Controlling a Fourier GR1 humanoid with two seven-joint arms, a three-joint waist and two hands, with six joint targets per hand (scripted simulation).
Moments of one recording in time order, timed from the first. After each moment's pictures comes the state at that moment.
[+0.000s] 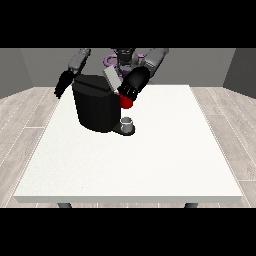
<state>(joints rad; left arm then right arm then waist) -1.25 0.47 0.06 -0.63 -0.84 -0.30 -0.17 -0.47 -0.09 -0.06 -1.30 0.16 -0.18 0.04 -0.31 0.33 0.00</state>
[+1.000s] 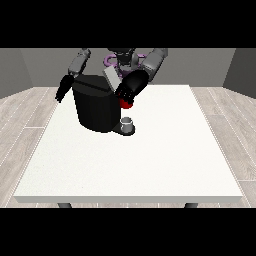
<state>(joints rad) -1.30 0.52 0.09 -0.63 -0.86 -0.24 -0.27 -0.49 -0.08 -0.05 -1.30 0.19 -0.19 0.02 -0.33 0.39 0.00</state>
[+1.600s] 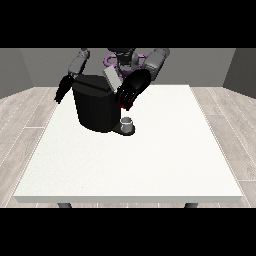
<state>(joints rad) -1.31 0.54 0.07 -0.63 -0.91 -0.21 -0.29 -0.51 -0.09 -0.06 -1.28 0.20 -0.21 0.03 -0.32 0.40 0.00</state>
